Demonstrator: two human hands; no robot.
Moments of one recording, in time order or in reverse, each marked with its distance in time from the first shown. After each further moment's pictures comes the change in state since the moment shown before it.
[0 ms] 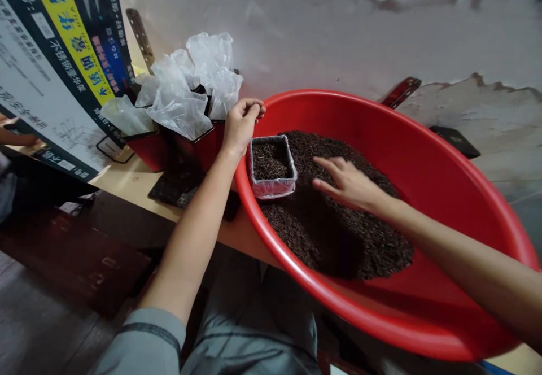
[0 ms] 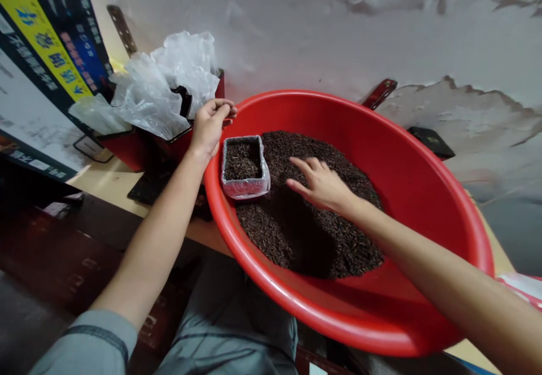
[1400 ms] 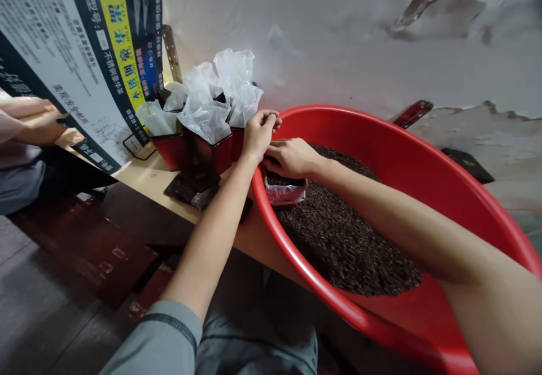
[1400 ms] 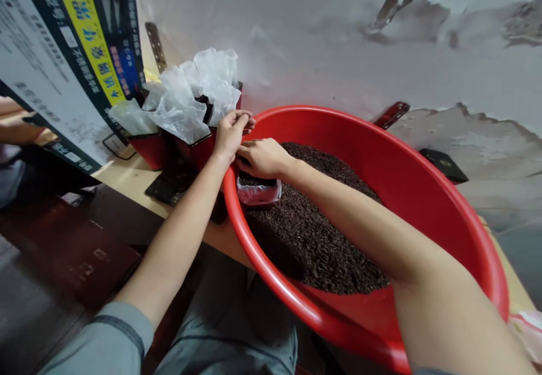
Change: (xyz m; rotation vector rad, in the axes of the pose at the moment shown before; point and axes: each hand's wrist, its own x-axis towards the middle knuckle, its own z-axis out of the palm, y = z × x) left_hand -0.007 0.013 0.003 -0.148 0.100 -0.084; right_hand 0.112 -0.115 -0.051 -0.126 0.270 -0.651
